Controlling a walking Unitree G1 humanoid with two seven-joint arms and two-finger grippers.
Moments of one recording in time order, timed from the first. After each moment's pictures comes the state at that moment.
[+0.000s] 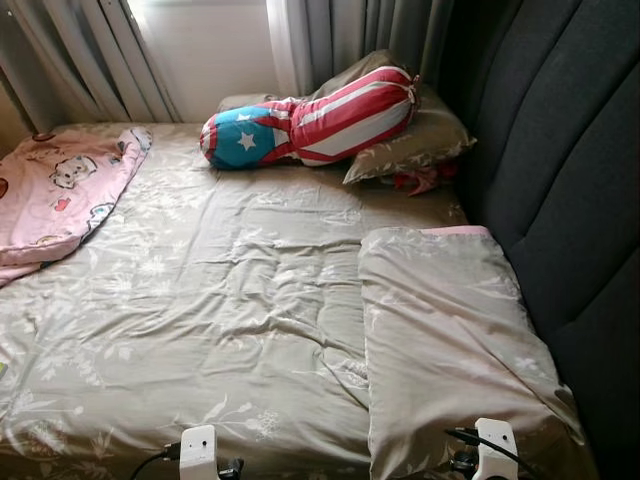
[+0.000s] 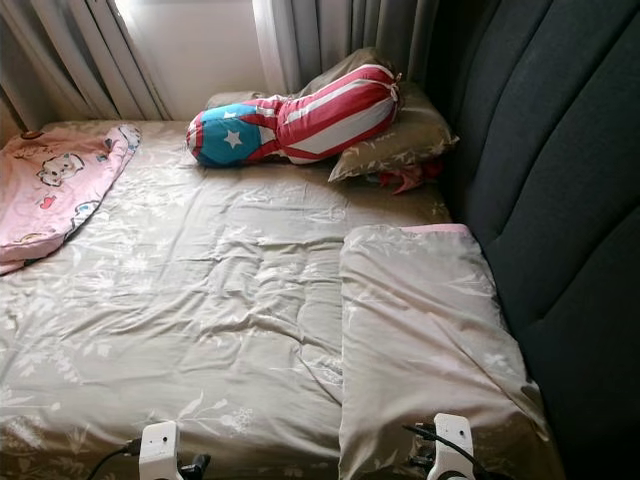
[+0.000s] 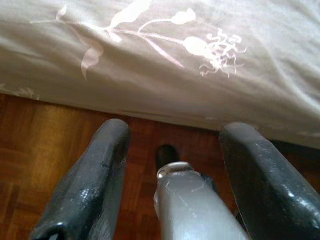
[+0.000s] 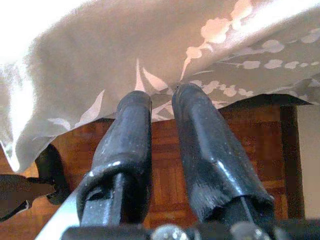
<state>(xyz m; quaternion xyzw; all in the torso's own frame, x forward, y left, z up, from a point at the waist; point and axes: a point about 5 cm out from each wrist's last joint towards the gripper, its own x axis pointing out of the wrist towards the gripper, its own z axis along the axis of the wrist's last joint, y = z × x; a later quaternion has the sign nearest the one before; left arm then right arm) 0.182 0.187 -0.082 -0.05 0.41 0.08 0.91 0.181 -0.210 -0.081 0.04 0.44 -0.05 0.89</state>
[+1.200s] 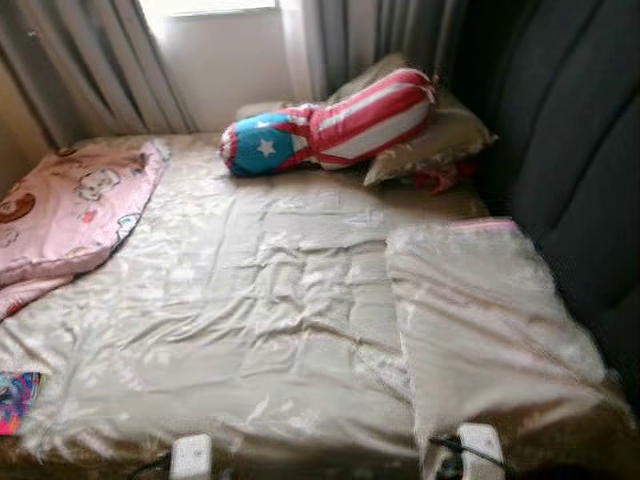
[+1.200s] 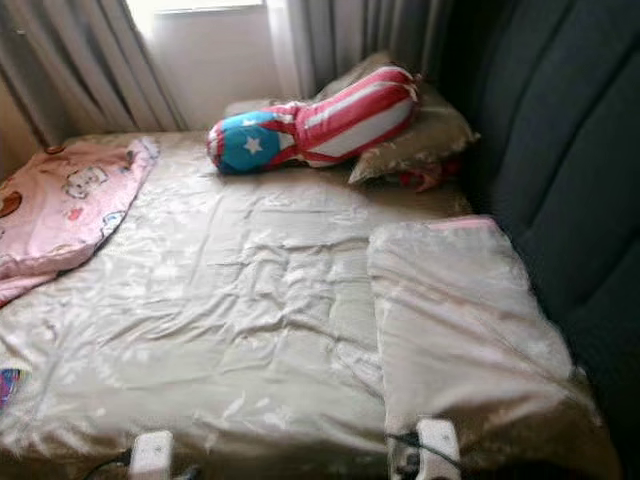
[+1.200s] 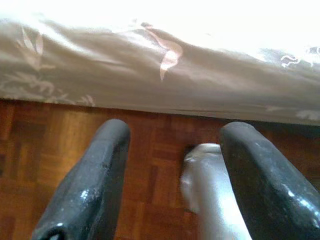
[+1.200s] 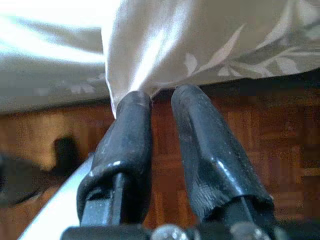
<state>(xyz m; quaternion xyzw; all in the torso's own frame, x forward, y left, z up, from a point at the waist) 0.168 0.184 -0.089 -0.04 0.43 0.07 0.90 0.168 -0.207 -0.087 0.02 0.47 -0.04 0.88</state>
